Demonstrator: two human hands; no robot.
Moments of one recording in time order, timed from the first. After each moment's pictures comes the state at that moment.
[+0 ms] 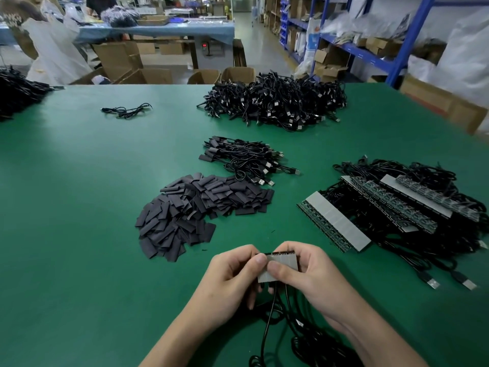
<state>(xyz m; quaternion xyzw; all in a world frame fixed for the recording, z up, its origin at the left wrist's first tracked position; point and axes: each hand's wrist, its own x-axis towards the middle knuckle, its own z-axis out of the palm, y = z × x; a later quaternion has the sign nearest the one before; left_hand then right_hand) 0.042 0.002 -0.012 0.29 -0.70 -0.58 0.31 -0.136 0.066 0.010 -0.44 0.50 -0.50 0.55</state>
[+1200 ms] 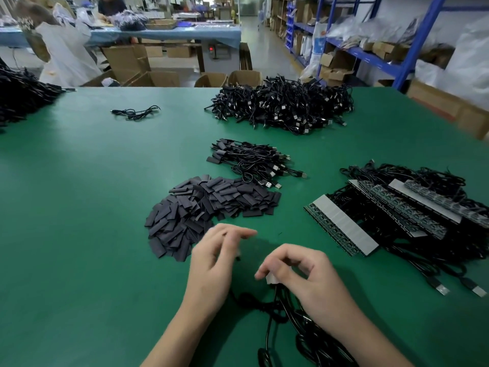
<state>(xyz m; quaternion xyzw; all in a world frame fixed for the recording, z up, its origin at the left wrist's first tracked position) 0.051 -0.013 -0.007 0.39 -0.70 -0.37 0.48 -0.119 0.068 0.016 -0.58 0.54 -0.47 0.39</state>
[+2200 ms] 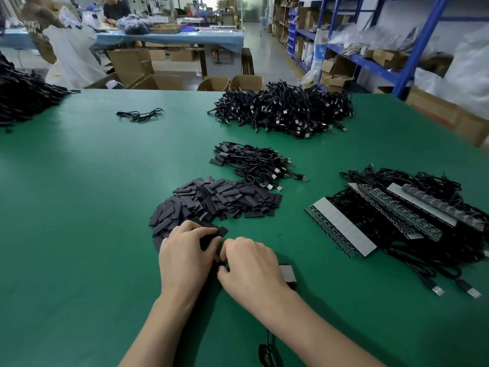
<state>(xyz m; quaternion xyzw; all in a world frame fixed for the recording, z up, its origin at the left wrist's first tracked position) 0.080 -0.047 -0.020 0.61 -0.72 -0.11 0.32 -0.039 0.012 0.022 -0.70 0.69 -0.14 0.12</state>
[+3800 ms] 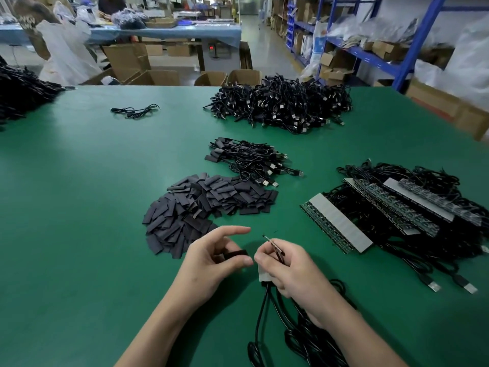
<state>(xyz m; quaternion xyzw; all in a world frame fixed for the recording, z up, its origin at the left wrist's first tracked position) 0.067 -0.021 -0.008 0.35 -0.68 -0.54 0.36 -0.116 0.053 0.002 -0.49 0.58 -0.44 0.49</state>
